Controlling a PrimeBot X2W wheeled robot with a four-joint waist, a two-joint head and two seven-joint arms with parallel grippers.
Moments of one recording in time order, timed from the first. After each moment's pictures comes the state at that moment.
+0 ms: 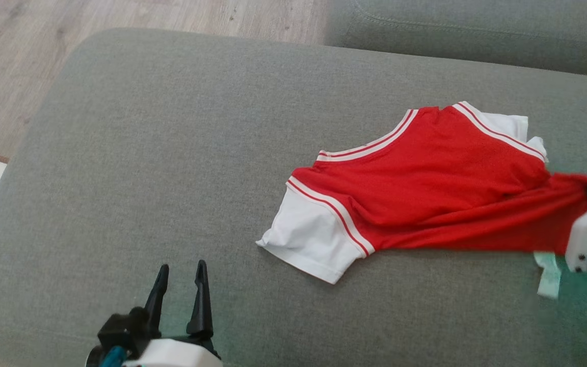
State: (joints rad) left arm -0.01 0.28 -0.58 0.14 -0.69 0.26 -0.25; right arm -0.25 -0.27 -0.20 0.41 -0.02 0.12 0.35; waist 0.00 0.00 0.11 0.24
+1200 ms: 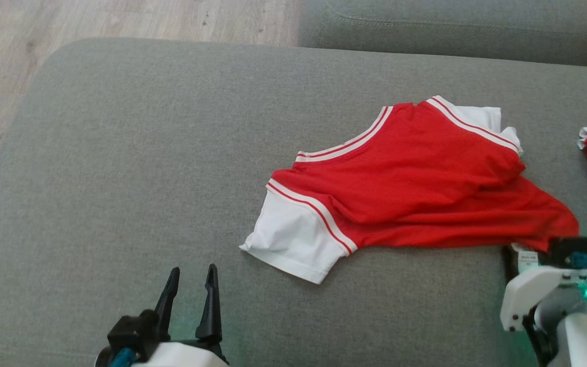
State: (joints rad) left arm 0.00 0.27 -0.61 0.14 -0.69 0.26 -0.24; right arm -0.14 -0.07 -0.20 0.49 -0.10 0.12 0.19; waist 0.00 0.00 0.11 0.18
